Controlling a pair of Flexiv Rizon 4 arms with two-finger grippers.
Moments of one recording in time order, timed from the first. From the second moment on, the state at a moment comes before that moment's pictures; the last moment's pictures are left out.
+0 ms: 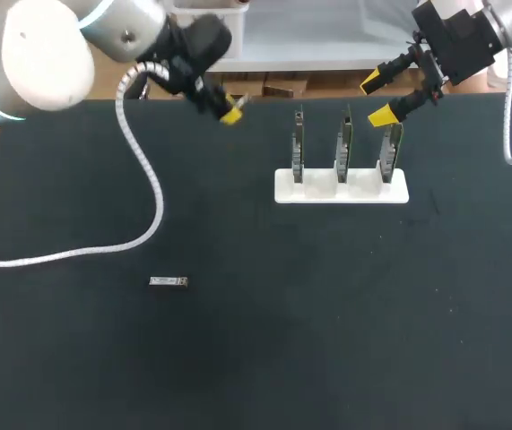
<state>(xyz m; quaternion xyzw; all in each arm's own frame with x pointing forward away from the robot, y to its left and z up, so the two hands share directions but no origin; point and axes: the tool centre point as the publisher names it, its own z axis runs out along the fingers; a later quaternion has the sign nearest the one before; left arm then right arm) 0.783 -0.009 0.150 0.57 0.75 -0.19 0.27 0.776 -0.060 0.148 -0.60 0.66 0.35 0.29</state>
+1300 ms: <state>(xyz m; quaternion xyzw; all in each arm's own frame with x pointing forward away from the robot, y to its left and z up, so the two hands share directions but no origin) 0.793 -0.076 0.224 0.51 0.58 -0.43 0.48 0.776 -0.060 0.148 -0.60 0.66 0.35 0.29</state>
